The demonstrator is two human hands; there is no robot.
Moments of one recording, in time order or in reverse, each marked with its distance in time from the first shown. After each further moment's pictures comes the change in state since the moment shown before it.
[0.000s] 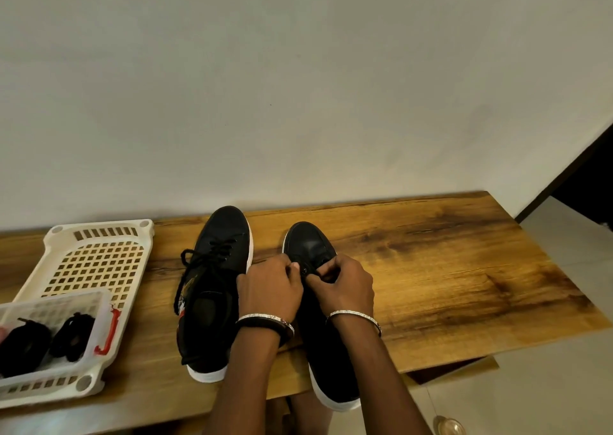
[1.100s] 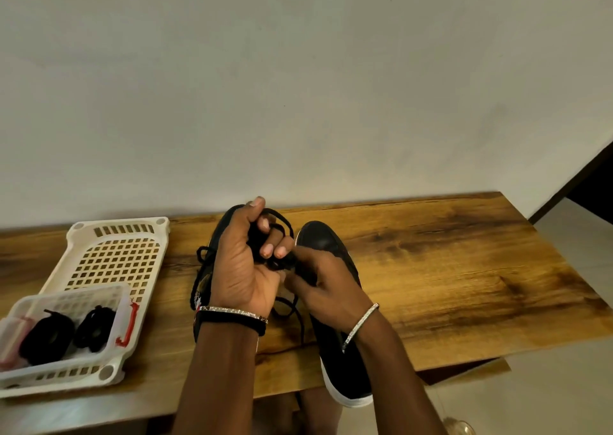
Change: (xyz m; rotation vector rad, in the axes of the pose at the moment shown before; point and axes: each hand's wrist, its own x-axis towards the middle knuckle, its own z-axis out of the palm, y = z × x) left_hand 0.002 0.003 -0.063 -2.033 -0.079 -0.153; right_hand -0.015 -0.030 -0.004 0.214 -0.470 -0.590
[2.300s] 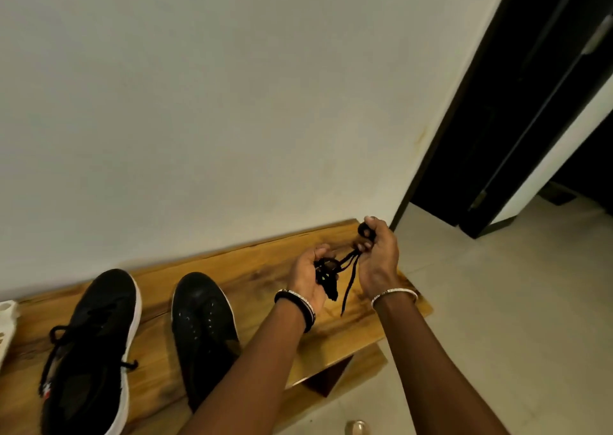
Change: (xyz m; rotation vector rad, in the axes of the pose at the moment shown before) left_hand -0.006 -0.205 0.152 0.316 -0.032 -0.580; right_hand -0.064 -0.004 -0.251 0.838 1.093 0.156
